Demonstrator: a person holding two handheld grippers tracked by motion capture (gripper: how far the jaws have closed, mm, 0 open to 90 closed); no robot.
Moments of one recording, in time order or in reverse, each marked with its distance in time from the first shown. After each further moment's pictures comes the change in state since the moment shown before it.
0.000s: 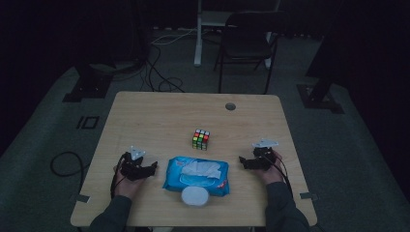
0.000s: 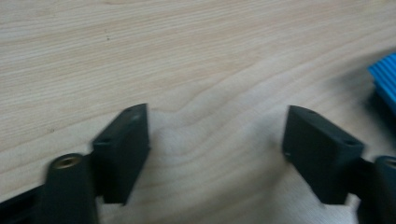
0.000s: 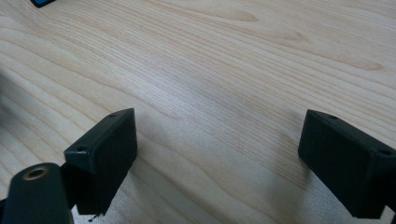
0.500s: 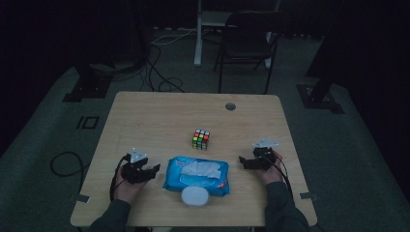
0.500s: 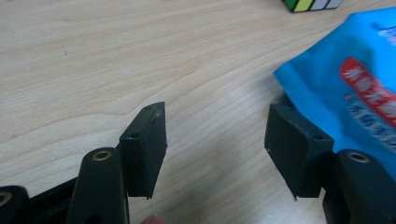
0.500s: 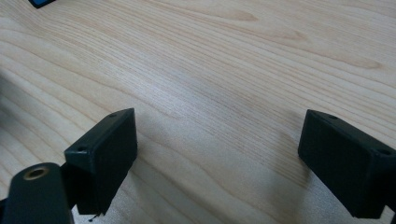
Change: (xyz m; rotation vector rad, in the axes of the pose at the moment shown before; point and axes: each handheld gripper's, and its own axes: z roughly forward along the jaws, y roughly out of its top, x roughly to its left) left arm -0.014 0.005 -0.025 -0.027 -0.108 0.017; right arm 0.001 0.000 0.000 -0.001 -0.006 0.006
